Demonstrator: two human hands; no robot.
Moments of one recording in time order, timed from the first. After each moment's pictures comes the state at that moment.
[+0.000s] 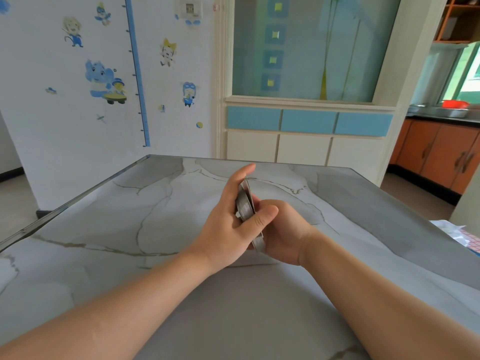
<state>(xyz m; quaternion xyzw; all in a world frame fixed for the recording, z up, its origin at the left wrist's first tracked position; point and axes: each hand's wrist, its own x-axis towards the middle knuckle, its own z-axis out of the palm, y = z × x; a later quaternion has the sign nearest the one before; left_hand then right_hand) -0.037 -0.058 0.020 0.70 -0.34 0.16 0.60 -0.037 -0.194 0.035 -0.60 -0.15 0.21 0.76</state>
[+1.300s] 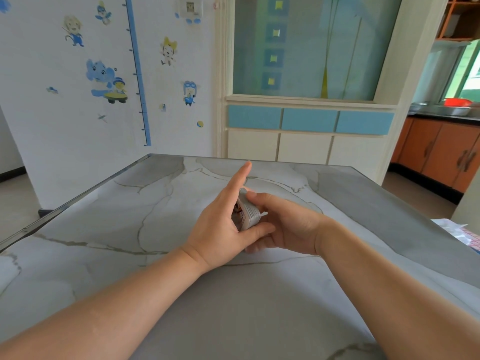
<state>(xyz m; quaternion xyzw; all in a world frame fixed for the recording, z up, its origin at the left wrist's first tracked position) -0.032 -0.047 0.018 0.77 -0.36 0.25 0.46 -0.042 -0.211 0.052 -0.67 -0.12 0.21 0.70</state>
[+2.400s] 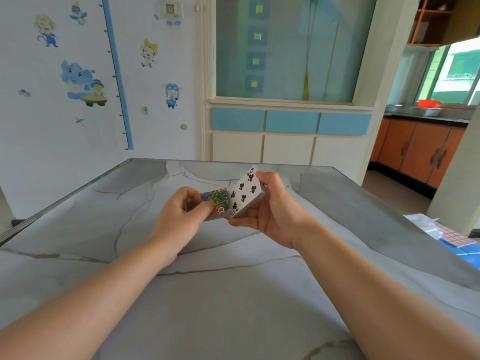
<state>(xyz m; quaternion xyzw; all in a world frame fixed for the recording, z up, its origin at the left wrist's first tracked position) 0.002 -0.029 0.016 0.77 -0.10 0.16 0.61 -0.034 -0.217 0.058 -0.58 -0.08 0.10 0.80</state>
